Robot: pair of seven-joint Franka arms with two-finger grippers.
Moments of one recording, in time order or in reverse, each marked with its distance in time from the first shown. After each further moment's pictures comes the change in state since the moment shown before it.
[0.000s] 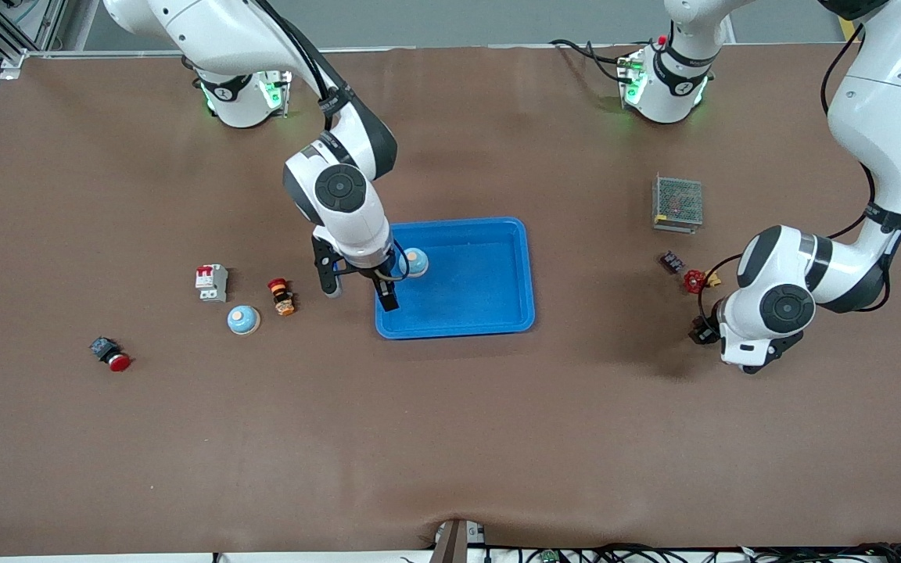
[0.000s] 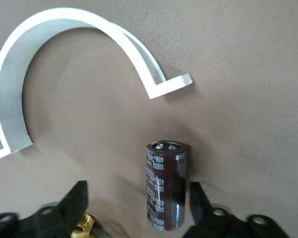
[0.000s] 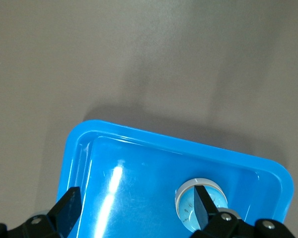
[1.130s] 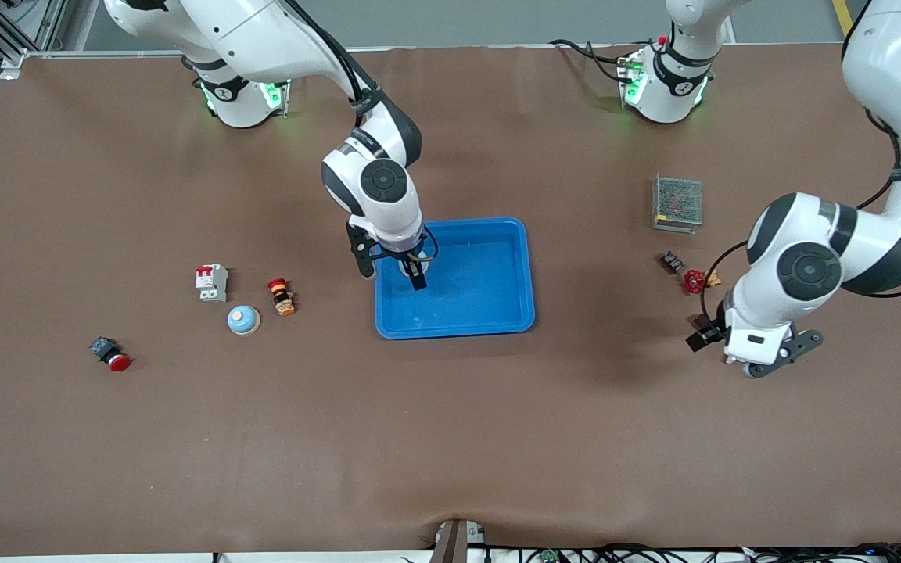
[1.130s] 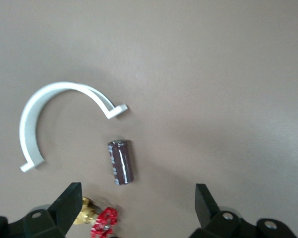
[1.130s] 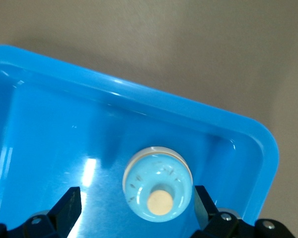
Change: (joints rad) left arm 0.121 -0.133 -0.239 0.055 0.000 -0.058 0.158; right arm 0.111 0.082 0.004 -0.022 0.004 0.038 0.038
